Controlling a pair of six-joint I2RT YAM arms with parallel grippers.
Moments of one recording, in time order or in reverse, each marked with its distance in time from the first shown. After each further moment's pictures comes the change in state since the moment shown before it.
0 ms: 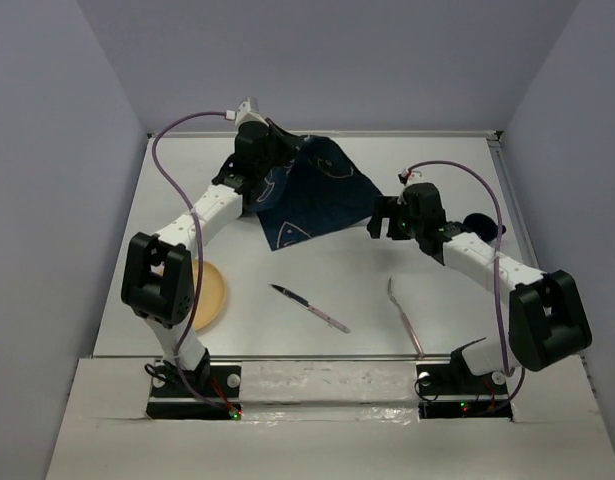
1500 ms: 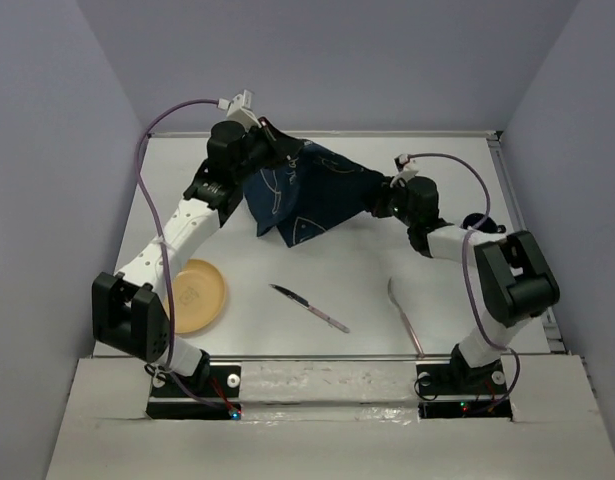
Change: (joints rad) left arm 0.017 -0.192 -0.021 -0.096 0.256 0.168; right arm -0.077 0.377 0.015 0.703 -0.208 0.050
